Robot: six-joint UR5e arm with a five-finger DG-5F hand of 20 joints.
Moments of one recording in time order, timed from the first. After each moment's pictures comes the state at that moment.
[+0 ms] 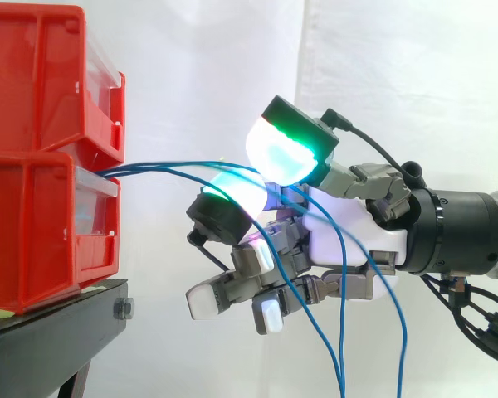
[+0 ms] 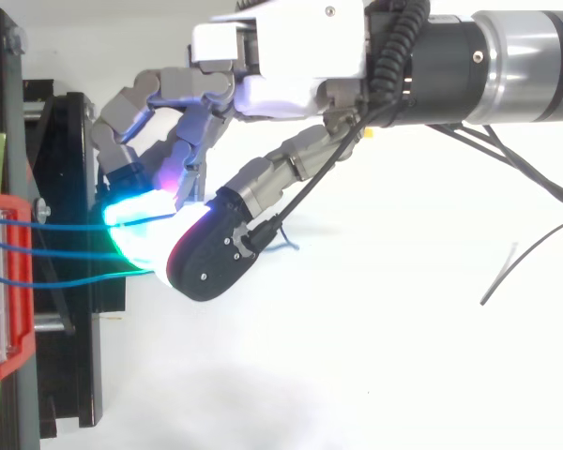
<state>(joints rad) -0.02 -2.39 -1.05 -2.76 -1.70 -0.07</state>
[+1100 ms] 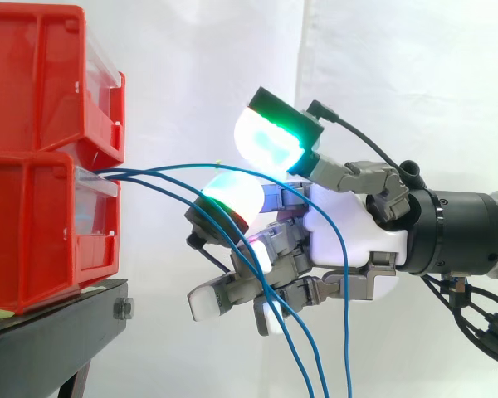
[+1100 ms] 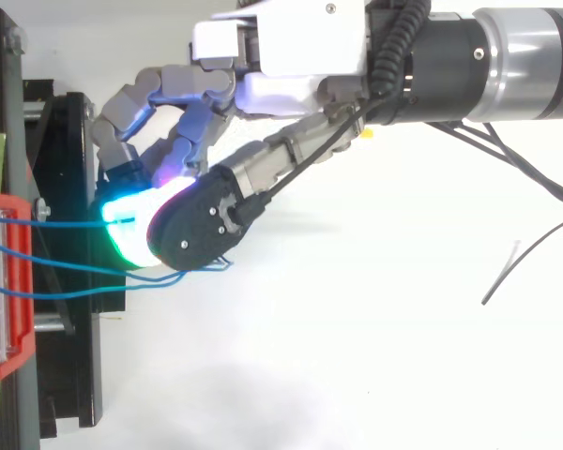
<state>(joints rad) -0.02 -2.39 -1.05 -2.77 -1.70 -0.07</state>
